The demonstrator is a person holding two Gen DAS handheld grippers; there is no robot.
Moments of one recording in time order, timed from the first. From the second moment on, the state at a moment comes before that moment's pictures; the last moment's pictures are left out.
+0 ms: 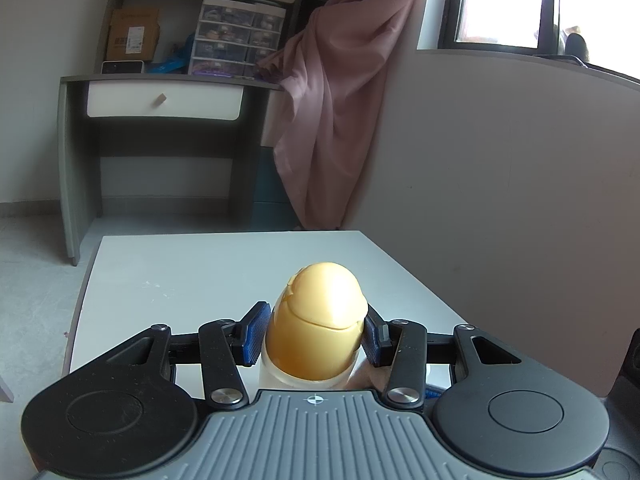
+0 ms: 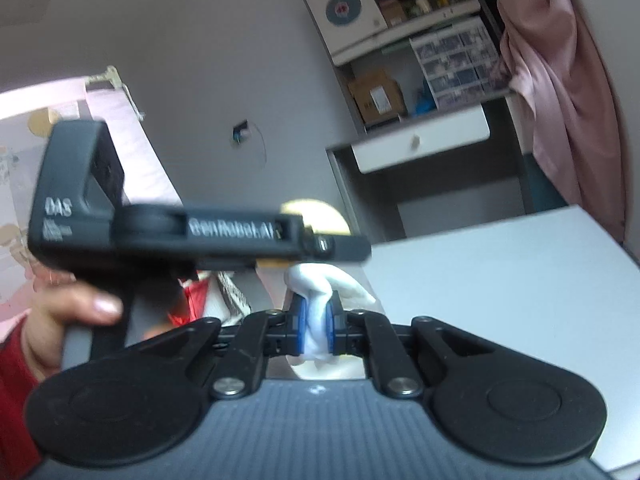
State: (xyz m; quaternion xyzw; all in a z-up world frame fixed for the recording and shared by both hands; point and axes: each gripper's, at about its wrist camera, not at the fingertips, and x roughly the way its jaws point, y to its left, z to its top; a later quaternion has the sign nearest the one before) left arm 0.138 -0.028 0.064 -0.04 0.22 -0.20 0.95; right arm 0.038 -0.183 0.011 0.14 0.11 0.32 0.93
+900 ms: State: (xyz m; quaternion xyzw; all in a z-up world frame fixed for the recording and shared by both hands) left arm 0.138 -0.016 0.063 -0.05 0.21 -0.20 0.96; right arm 0.053 -0.181 0.002 0.14 0.12 0.31 0.93
